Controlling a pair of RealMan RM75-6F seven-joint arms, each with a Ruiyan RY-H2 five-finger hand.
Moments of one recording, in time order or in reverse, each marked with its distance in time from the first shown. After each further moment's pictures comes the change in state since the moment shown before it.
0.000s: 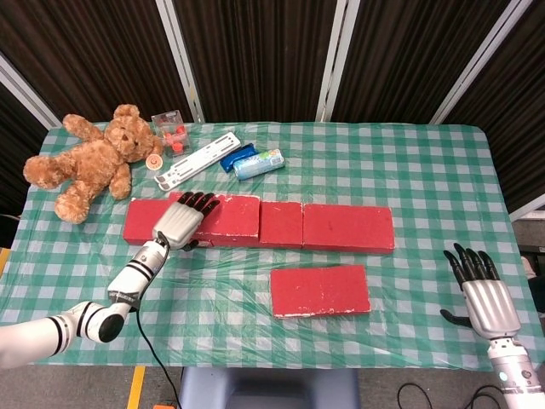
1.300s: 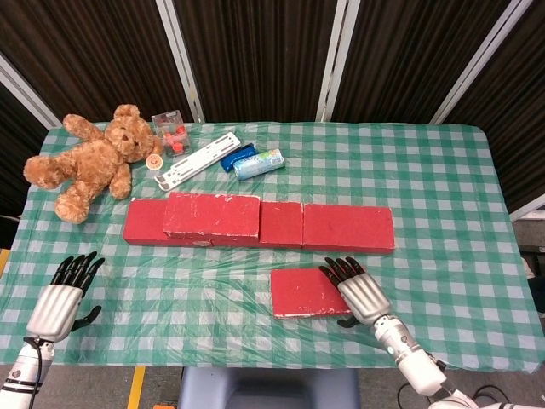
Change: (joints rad) left arm 0.683 0.122 0.250 0.024 0.492 0.663 -0.392; right arm 0.331 -0.245 0.066 -0.226 0.288 -0.428 -0.401
